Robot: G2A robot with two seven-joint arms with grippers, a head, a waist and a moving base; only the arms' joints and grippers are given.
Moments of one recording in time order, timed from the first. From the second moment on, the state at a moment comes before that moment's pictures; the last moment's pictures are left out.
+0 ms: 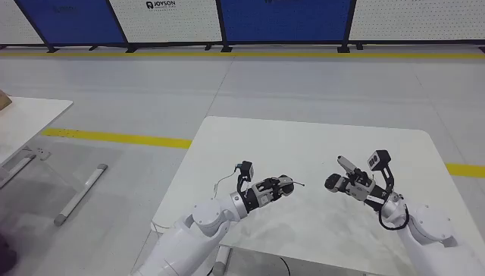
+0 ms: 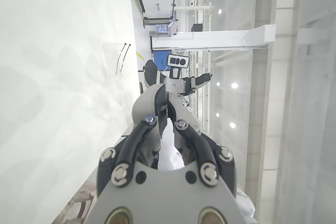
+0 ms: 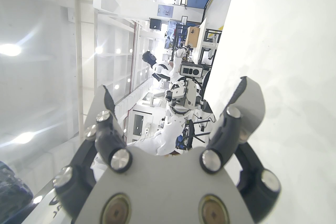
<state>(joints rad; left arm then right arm) 1.40 -1.20 -1.07 -1.55 -0.48 -0.11 -0.50 -1.19 -1.06 1.11 -1.34 0.61 -0.19 0.82</state>
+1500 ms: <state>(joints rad) 1.40 -1.20 -1.07 -1.55 -0.48 -0.11 -0.50 -0.97 -0.96 1.20 -1.51 -0.18 0.18 1.26</state>
